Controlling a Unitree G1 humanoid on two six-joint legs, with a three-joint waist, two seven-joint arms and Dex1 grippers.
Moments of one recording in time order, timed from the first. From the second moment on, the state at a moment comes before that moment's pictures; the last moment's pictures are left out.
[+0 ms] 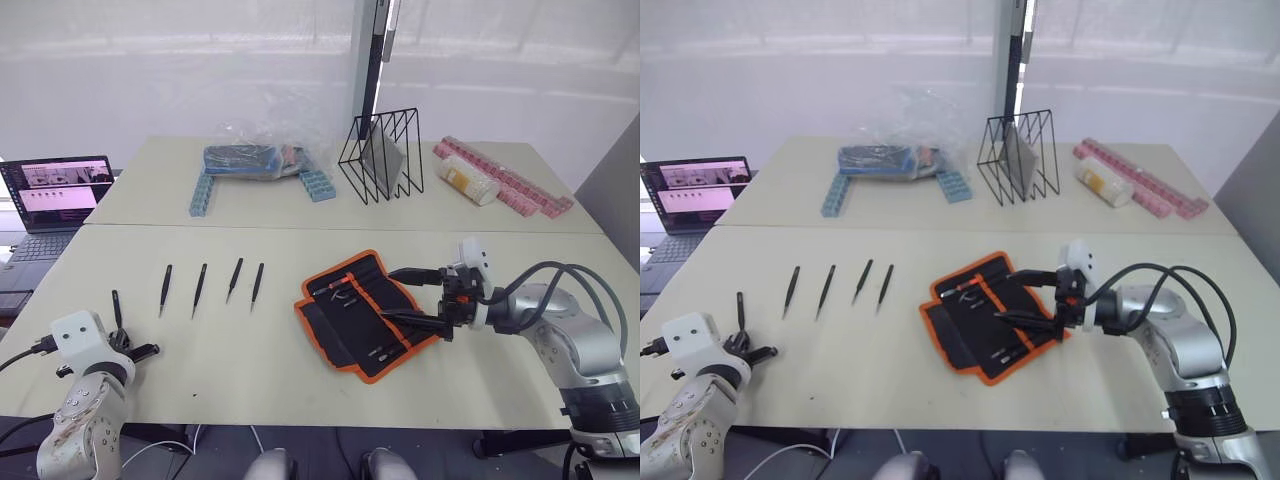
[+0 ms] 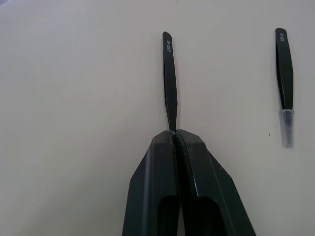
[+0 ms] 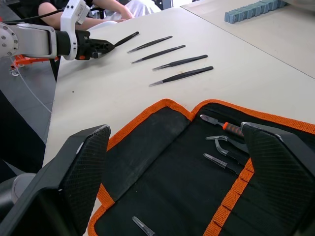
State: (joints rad) left arm 0.05 0.25 0.57 -0.33 -0.38 0.72 0.05; right arm -0.35 -0.70 -0.01 -0.14 0.59 0.51 1.15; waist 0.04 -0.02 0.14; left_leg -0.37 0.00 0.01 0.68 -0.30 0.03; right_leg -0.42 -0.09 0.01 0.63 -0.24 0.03
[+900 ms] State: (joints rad) left arm -0.18 0.61 0.27 -0.45 -0.40 0.77 -0.33; right arm -0.01 -0.56 -0.16 -0.19 0.53 0.38 0.86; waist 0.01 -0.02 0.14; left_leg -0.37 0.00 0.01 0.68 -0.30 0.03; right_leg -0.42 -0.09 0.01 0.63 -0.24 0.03
